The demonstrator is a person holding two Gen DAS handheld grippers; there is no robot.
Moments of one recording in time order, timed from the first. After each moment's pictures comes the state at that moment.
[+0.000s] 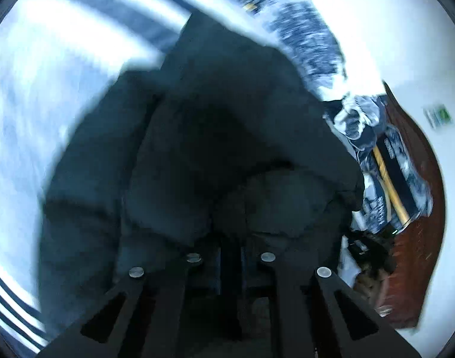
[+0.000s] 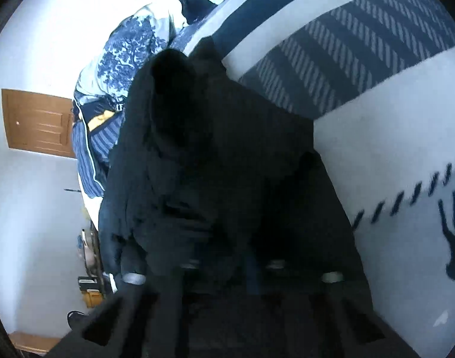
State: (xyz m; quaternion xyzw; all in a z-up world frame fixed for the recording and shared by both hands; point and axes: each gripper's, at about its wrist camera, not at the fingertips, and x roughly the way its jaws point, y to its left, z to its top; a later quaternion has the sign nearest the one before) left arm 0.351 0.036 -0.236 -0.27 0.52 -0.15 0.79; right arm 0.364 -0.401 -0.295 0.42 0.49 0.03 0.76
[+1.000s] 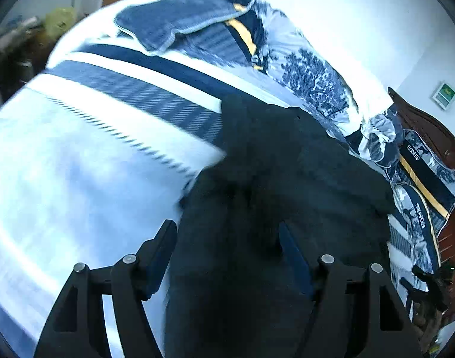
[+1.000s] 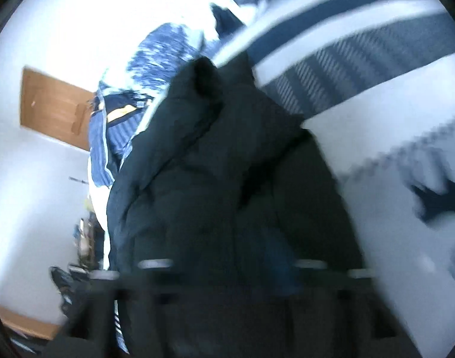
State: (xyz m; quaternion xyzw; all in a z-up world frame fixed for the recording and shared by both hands) left arm 0.308 0.130 -0.221 -0.18 0.43 -0.06 0.88; right arm 0.242 -0.369 -0.240 0.36 0.43 0.02 0.83
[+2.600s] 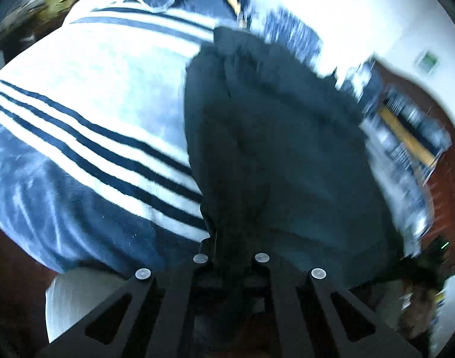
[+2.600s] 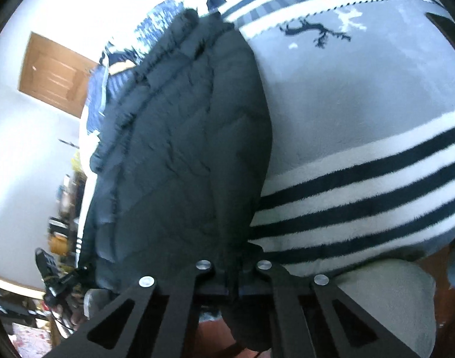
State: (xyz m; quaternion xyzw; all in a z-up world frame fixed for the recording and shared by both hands) left arm 0.113 0.112 -0.269 -0.20 0.46 -0.11 0.86; right arm 0.032 -0.332 -0.275 0.36 0.47 0.03 0.80
